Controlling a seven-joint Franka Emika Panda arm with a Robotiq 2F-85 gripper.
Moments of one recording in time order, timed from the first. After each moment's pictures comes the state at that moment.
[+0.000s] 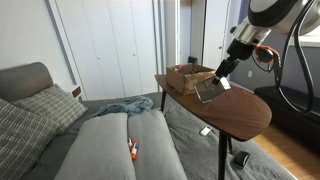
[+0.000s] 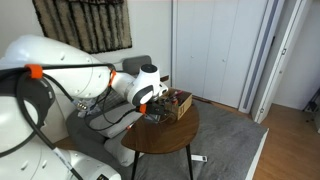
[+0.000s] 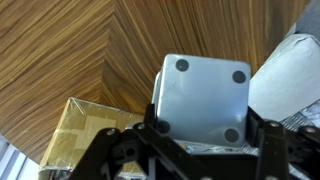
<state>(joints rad) 0.20 -0.54 -0.11 -2.69 0.27 2.52 -0.56</state>
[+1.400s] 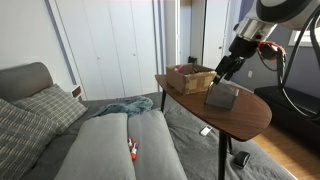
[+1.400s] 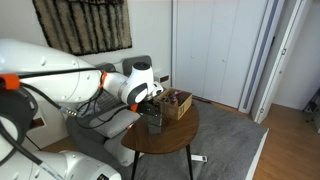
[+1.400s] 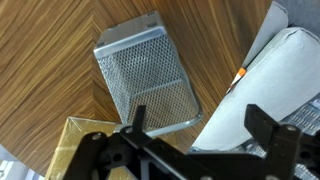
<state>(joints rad) 0.21 -0.63 -0.06 -2.72 0.20 2.44 -0.32</state>
